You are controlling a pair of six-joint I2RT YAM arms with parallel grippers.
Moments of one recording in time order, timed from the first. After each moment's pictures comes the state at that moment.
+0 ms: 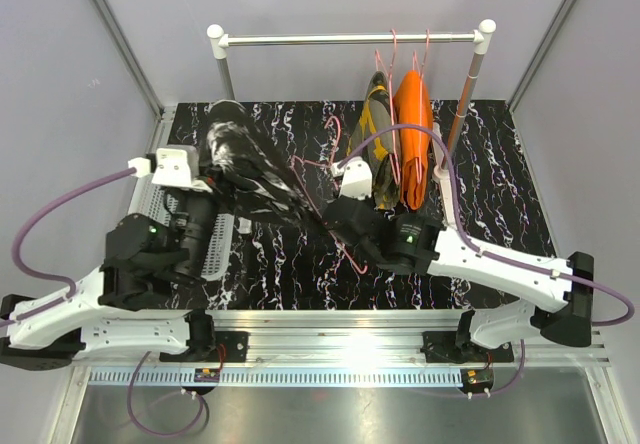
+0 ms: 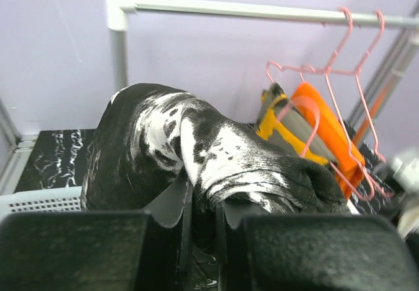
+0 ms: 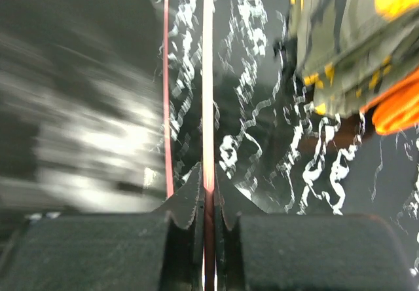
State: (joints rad) left arm -1.33 0.77 1.15 -0.03 -1.10 0.18; right arm 1.21 1.34 1.34 -0.66 0.75 0.57
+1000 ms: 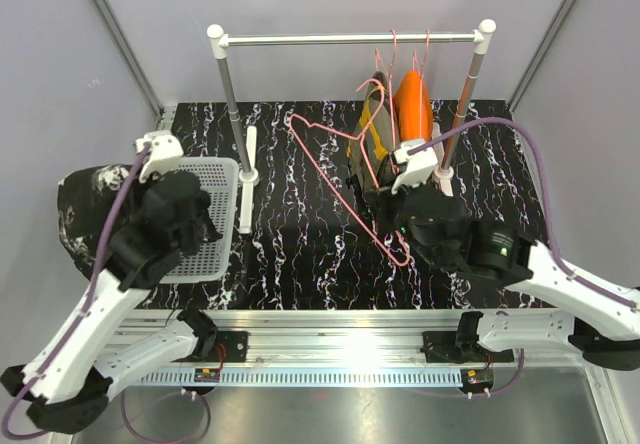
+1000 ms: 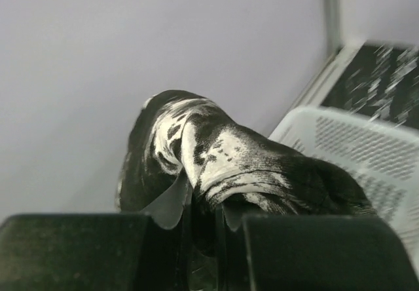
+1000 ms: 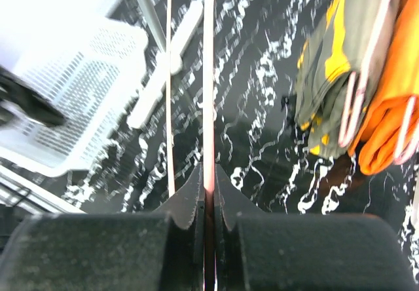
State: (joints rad) left arm -0.71 0.80 1.19 -0.65 -1.44 0.14; right arm 1.20 1.06 1.33 -0.63 0.69 0.42
